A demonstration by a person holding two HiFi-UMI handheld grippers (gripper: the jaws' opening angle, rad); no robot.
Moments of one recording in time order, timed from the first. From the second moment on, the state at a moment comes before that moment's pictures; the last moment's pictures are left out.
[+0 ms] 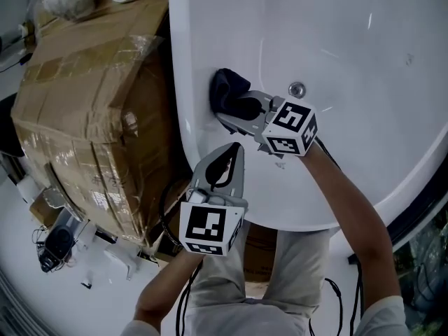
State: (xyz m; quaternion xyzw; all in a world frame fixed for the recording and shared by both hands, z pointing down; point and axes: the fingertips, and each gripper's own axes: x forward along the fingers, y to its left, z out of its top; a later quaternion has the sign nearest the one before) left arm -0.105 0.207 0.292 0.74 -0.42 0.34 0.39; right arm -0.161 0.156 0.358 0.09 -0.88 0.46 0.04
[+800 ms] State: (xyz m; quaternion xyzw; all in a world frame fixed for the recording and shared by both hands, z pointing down) left arm -0.094 0.185 0.275 0.76 -0.41 0.35 0.38; right arm -0.142 0.258 0.317 -0.03 -0.90 0.43 0.06
